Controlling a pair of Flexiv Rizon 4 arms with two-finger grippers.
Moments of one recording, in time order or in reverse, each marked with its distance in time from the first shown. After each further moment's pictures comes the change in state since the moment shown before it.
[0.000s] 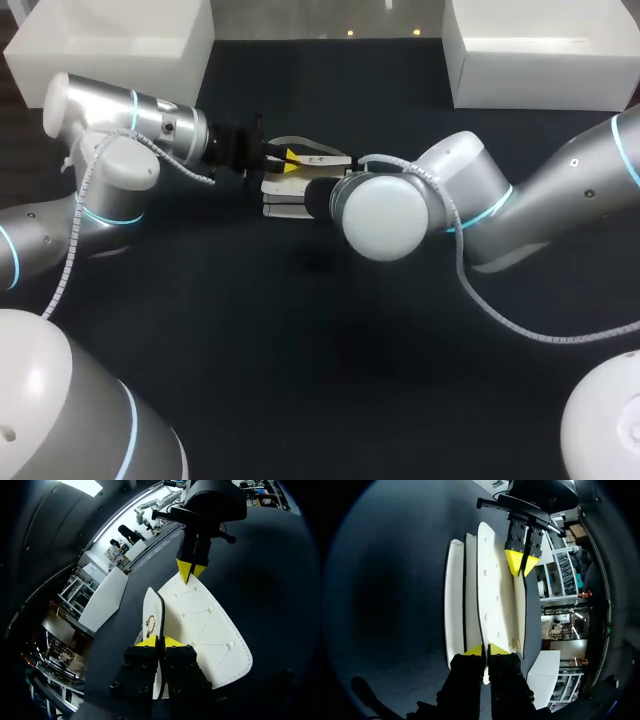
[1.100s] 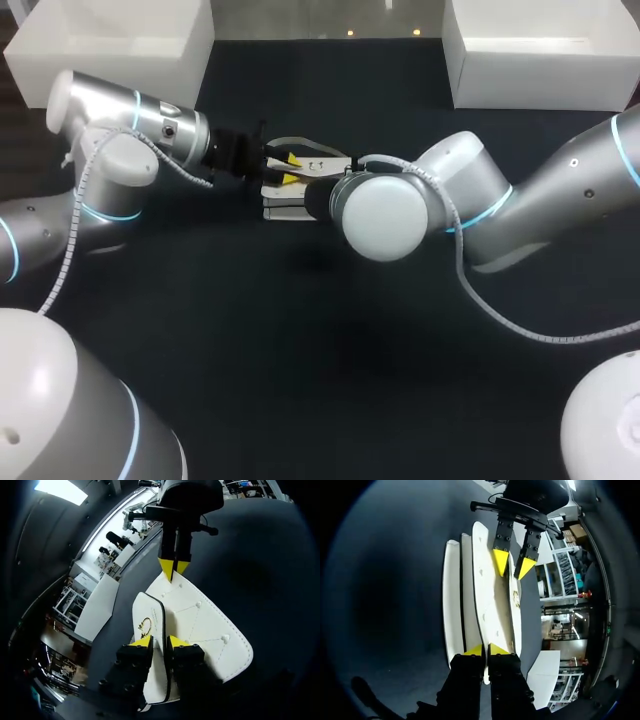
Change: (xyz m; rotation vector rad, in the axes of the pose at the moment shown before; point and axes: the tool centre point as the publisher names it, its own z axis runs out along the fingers) left arm 0.012 0.000 0.006 0.029 0.045 0.111; right arm 0.000 0.000 0.000 0.000 0.000 0.000
